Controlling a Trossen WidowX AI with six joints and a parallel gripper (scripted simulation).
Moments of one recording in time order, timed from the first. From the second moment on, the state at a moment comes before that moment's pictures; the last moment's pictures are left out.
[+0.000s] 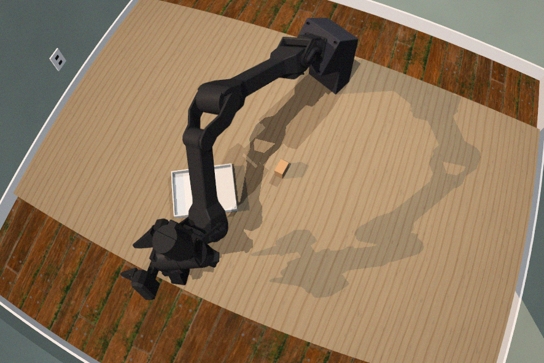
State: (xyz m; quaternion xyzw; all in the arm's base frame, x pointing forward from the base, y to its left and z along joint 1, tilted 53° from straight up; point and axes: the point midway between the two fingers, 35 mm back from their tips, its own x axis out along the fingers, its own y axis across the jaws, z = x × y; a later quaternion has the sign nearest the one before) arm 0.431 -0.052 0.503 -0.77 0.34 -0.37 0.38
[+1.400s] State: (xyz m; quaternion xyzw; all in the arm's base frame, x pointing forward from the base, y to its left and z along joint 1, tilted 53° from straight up) arm 0.436 -0.024 0.444 -0.87 0.33 -0.24 0.27
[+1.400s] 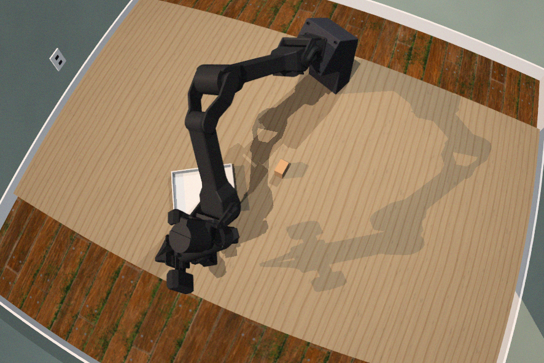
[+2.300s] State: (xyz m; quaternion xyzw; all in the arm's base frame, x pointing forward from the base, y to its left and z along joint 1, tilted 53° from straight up) arm 0.386 0.017 0.273 -0.97 0.22 0.07 0.07
